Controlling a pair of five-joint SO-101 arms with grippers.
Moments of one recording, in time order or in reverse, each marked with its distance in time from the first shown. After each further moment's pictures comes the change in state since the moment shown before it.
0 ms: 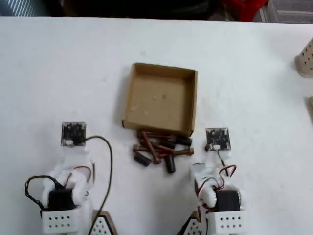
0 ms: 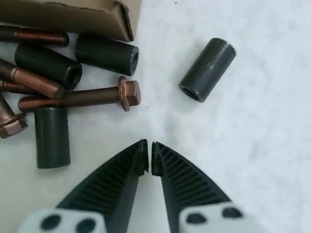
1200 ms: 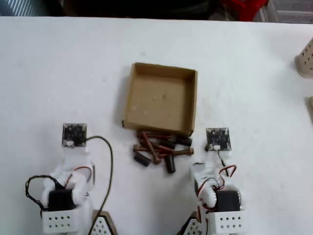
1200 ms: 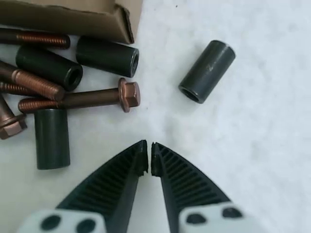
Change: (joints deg) left arm 0.0 0.0 0.0 0.0 0.0; right arm -0.5 0.0 0.0 0.0 0.0
